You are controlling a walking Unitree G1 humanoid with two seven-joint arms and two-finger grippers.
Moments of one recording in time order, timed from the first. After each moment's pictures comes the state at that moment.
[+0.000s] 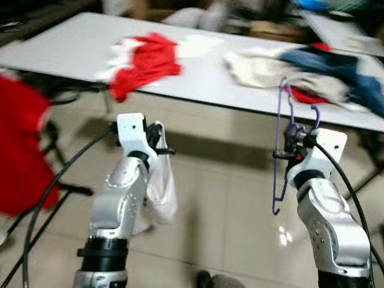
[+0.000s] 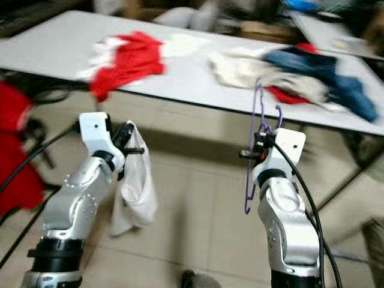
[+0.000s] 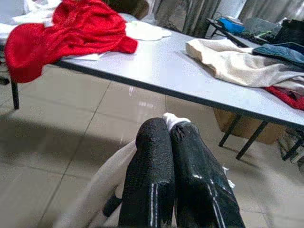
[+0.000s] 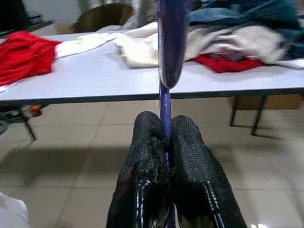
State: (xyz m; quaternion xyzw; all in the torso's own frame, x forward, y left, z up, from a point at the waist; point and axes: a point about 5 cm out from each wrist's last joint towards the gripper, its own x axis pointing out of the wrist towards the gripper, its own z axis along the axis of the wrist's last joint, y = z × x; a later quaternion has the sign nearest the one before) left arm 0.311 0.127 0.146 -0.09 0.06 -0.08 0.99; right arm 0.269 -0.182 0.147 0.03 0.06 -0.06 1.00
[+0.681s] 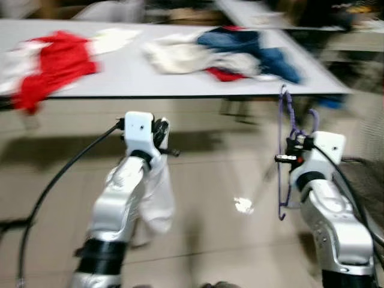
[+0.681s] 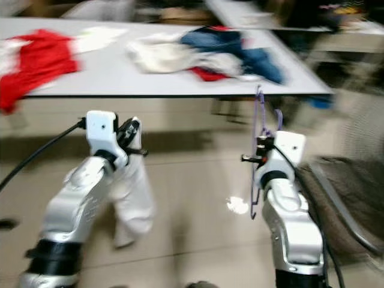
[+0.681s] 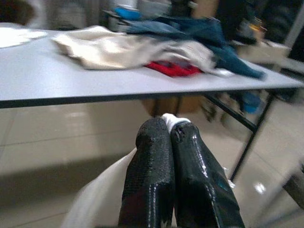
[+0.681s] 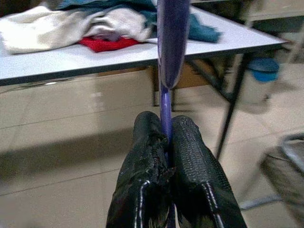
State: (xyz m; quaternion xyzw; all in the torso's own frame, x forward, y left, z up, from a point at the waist) left arm 0.304 0.128 0.147 -0.02 0.02 -0.12 0.99; right arm 0.270 -0.183 0.139 0.01 0.09 -0.04 1.00
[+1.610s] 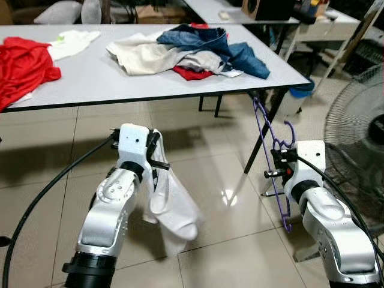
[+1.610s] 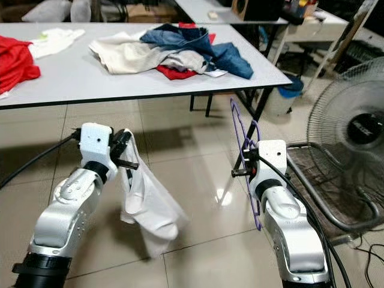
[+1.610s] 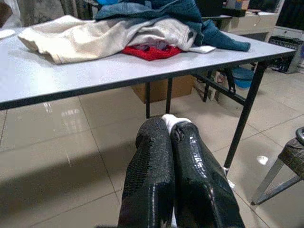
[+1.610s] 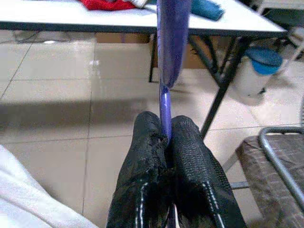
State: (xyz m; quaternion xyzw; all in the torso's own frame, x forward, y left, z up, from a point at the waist) left arm 0.293 0.136 0.136 0.03 0.03 -0.11 0.99; right arm 0.259 -0.180 0.126 -0.06 0.13 0.04 0.99
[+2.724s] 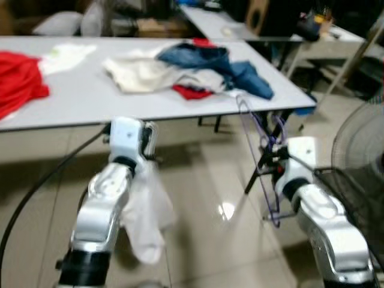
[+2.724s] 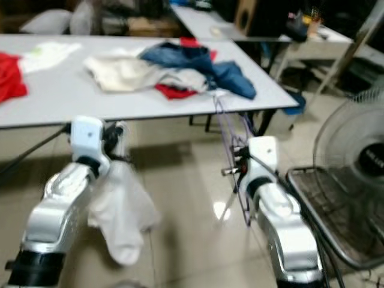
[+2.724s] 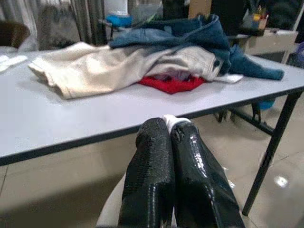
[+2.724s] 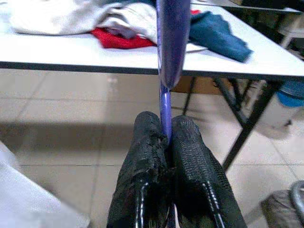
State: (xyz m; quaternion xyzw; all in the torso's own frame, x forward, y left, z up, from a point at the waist) left arm 0.296 0.146 0.144 0.04 0.02 -0.10 0.99; right arm 0.262 -0.167 0.133 -0.06 0.11 0.09 0.99
